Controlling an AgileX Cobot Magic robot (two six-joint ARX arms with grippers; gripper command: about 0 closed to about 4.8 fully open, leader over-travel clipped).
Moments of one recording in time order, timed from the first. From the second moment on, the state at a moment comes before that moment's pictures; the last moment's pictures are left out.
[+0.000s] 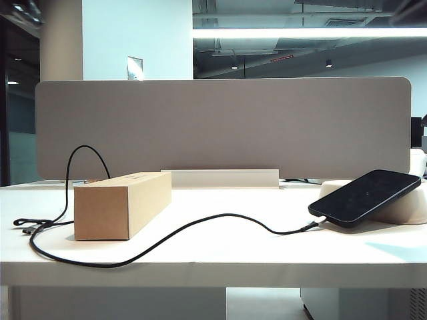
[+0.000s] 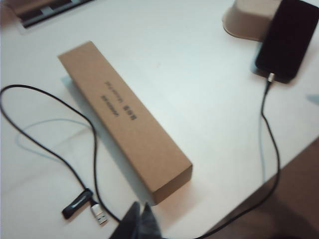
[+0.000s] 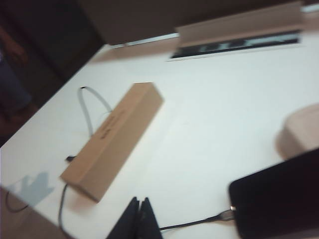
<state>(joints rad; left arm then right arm) -0.16 0.90 1.02 -0.72 0.38 0.30 0.02 0.73 0.64 -0.18 -0.56 0.26</state>
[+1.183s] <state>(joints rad) -0.16 0.10 0.57 -0.70 0.17 0.07 0.10 0.33 0.36 -0.10 -0.52 0.31</state>
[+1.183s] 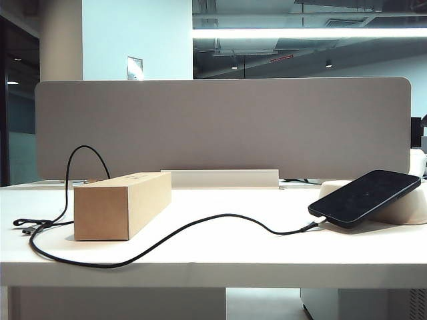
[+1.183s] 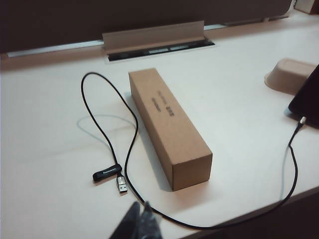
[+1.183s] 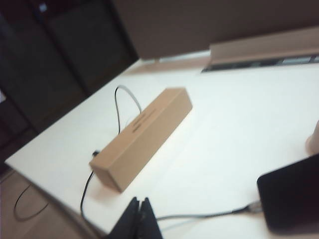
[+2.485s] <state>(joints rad) -0.17 0.10 0.25 -0.24 0.03 -0.02 0.10 0.33 0.28 0.04 -0.33 0.30</state>
